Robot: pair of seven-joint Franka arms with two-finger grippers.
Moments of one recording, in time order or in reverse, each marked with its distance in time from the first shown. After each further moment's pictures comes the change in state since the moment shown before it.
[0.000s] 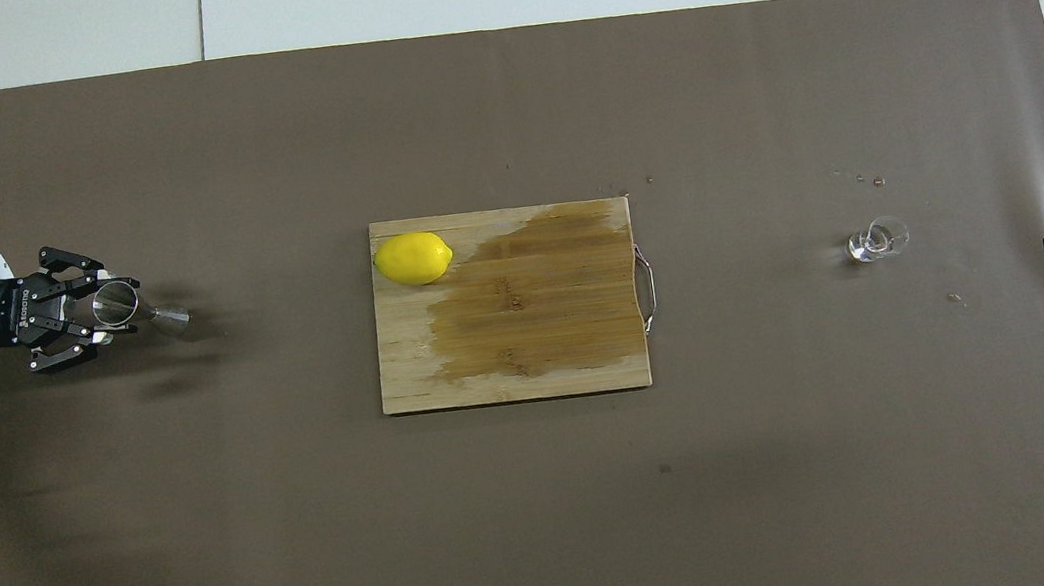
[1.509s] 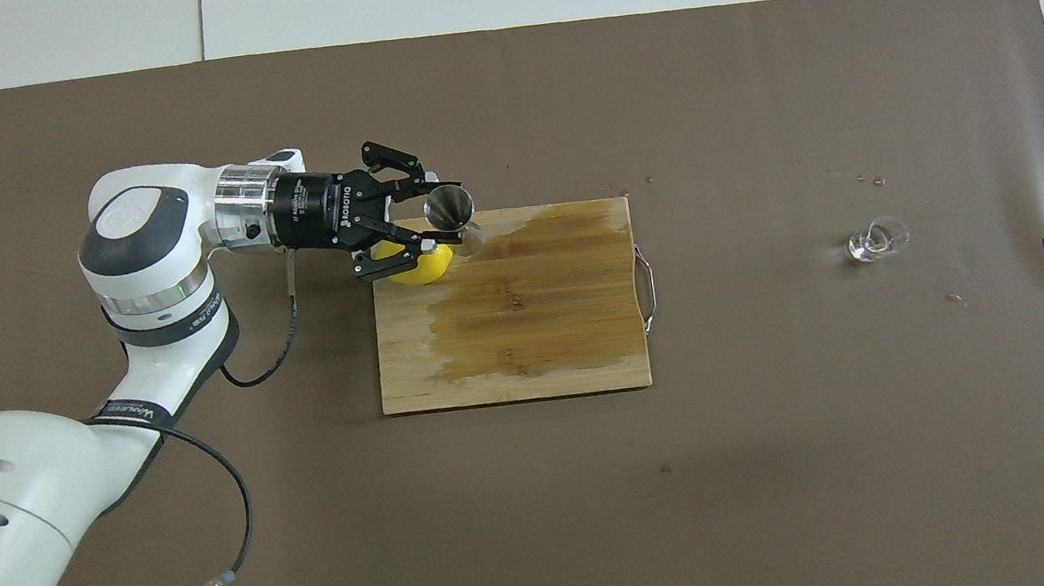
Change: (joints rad) left arm -0.820 -0.177 0.304 -0.082 -0.545 0.236 -0.044; right arm 0.000 0.000 0.000 0.000 0.000 0.000 0.000
